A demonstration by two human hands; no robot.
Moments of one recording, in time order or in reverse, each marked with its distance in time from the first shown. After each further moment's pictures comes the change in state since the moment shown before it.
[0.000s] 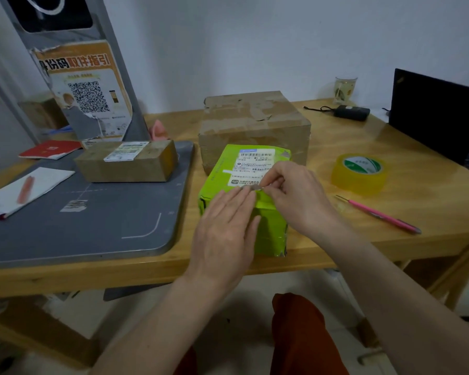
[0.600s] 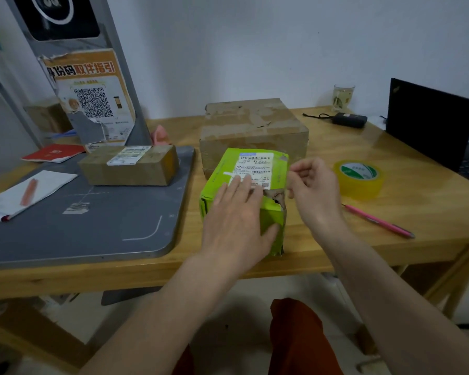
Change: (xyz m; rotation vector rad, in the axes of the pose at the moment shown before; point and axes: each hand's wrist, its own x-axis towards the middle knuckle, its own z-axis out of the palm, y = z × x) left_hand 0.036 0.025 -0.018 0.203 -0.358 -0.119; right_hand 0.003 0.026 0.002 0.490 0.319 0.166
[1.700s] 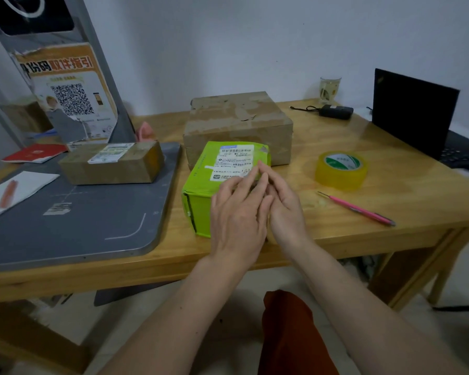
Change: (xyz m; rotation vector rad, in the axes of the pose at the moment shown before) left_hand 0.011 0.021 0.053 -0.250 0.466 0.013; right_hand -0.029 0.036 0.015 0.505 -0.212 0.073
